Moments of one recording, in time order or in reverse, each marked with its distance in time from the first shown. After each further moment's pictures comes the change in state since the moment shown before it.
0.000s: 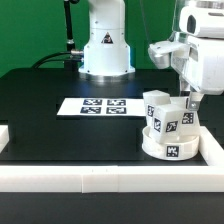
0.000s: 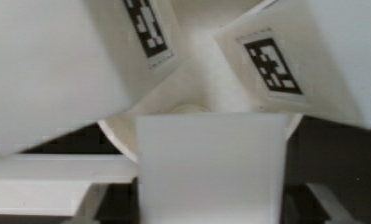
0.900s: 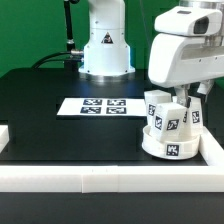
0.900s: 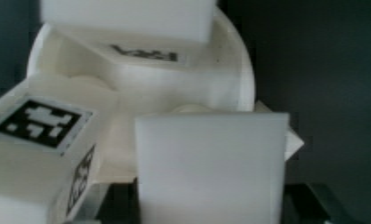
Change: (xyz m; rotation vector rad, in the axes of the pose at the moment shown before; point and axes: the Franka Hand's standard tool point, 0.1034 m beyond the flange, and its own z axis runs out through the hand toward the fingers) arm 0.008 -0.003 0.001 0.007 0.003 1.079
